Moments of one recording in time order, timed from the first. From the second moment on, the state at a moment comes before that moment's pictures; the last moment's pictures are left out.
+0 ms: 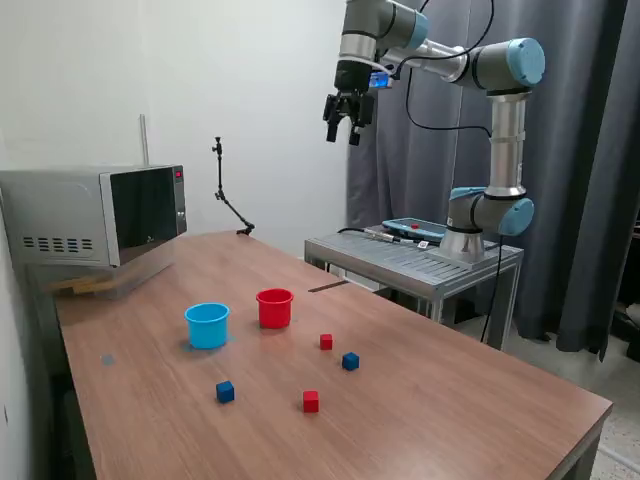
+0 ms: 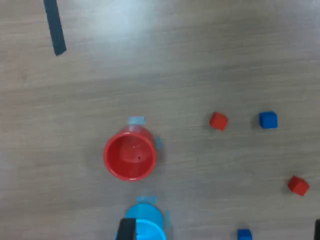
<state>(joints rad) -0.18 -1.39 1.29 -1.60 -1.61 -3.14</state>
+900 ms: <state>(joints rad) -0.14 -1.08 1.17 -1.62 -1.52 -3.14</state>
